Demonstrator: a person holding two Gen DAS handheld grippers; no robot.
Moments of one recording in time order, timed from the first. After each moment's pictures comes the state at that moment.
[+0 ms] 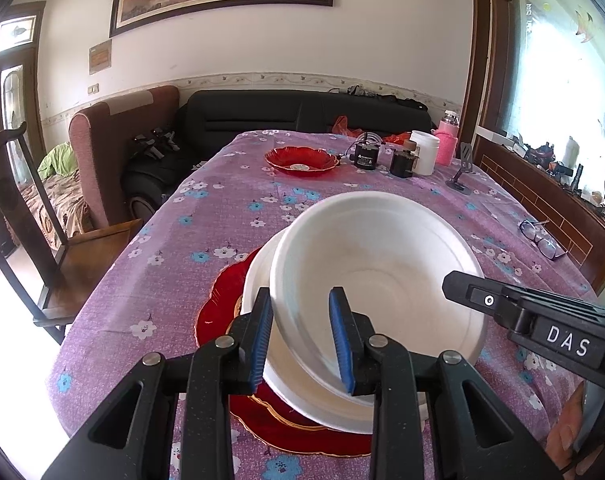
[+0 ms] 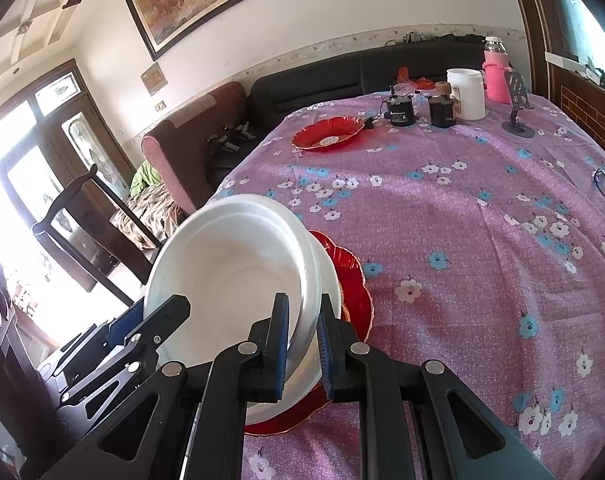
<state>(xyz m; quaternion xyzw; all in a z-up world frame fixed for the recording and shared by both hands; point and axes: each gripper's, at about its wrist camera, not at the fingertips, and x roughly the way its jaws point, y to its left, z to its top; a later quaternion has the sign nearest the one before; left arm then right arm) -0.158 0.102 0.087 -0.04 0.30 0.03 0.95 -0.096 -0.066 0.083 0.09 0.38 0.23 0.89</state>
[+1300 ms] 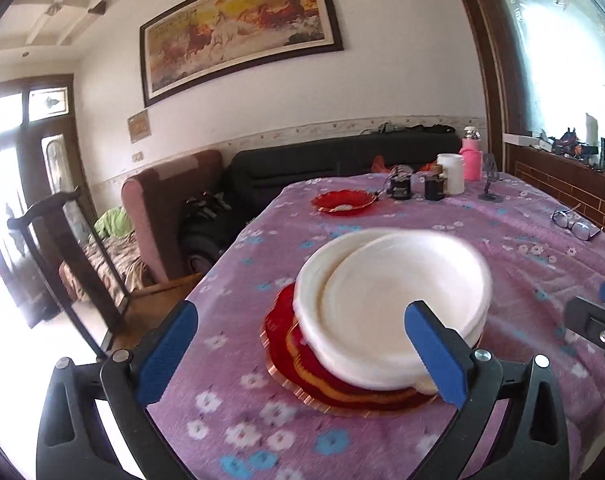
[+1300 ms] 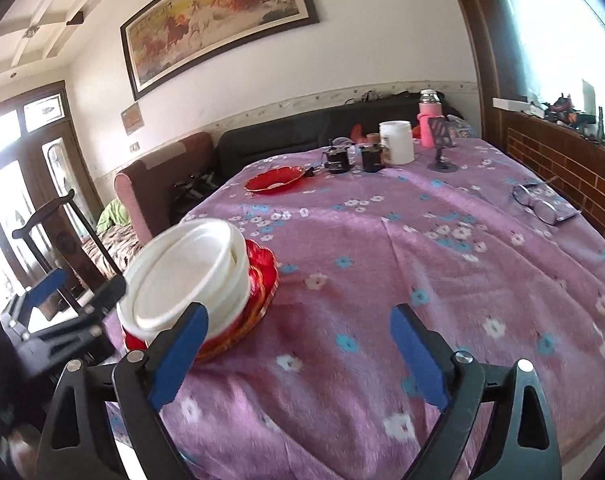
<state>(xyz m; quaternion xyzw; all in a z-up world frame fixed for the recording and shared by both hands) -0.222 0.088 0.090 0.06 0.21 0.12 0.97 -0.195 -0.138 0.069 0.07 0.27 0.15 0.95</state>
